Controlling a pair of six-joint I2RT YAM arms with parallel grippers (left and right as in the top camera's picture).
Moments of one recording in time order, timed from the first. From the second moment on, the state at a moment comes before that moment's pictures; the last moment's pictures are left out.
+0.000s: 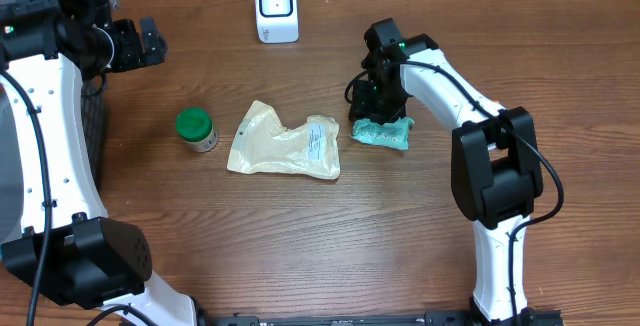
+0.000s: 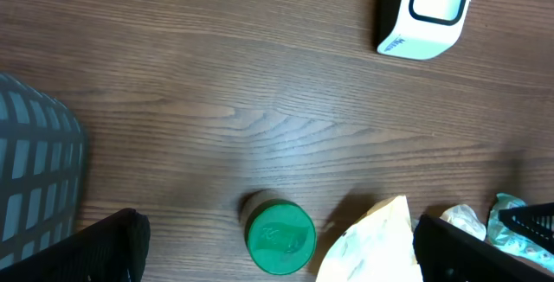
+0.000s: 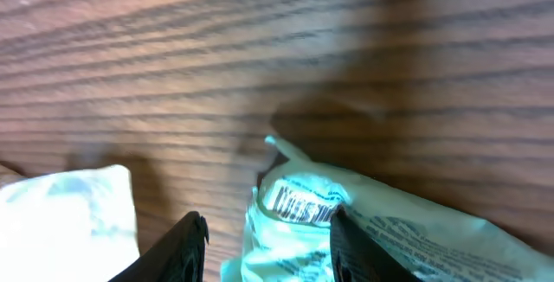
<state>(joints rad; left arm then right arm) 0.26 1.83 1.96 -1.17 0.25 0.00 0.34 2.26 1.80 -1.02 -0.25 0.35</state>
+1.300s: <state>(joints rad) 0.26 1.83 1.96 -1.17 0.25 0.00 0.06 2.08 1.48 -0.98 -0.45 0.35</state>
